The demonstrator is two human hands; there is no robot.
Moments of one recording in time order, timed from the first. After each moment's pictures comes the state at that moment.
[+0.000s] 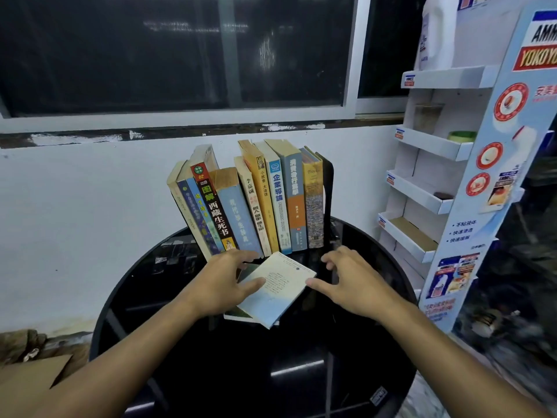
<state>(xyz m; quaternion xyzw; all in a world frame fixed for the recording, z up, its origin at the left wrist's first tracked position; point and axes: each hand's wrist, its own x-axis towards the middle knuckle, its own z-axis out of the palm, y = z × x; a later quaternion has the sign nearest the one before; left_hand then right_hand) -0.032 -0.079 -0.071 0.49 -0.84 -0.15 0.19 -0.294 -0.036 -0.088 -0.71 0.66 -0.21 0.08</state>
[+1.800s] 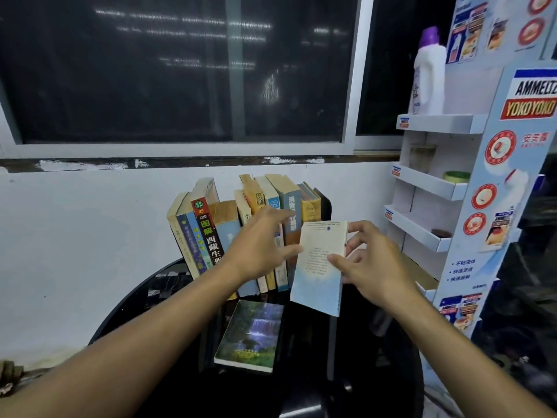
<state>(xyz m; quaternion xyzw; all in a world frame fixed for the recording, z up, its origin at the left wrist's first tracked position) -0.105 -0.114 0.017 0.43 -0.84 -0.06 0.34 -0.308 -0.049 -0.004 -0.59 0.63 -0.48 0.13</state>
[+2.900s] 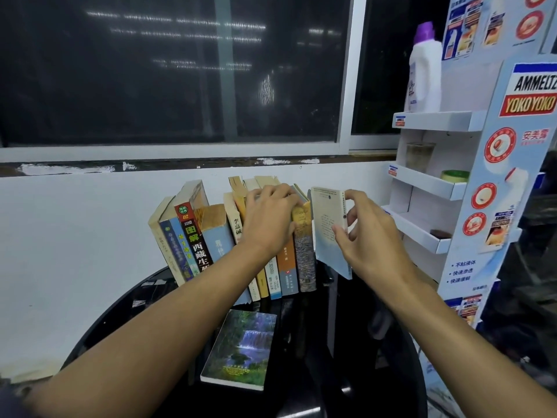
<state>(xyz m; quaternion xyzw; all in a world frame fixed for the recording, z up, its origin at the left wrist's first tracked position) -0.152 -0.170 0.025 0.44 -0.82 0.17 0.33 -0.321 -0.072 0.017 -0.67 0.60 -0.43 -0.10</state>
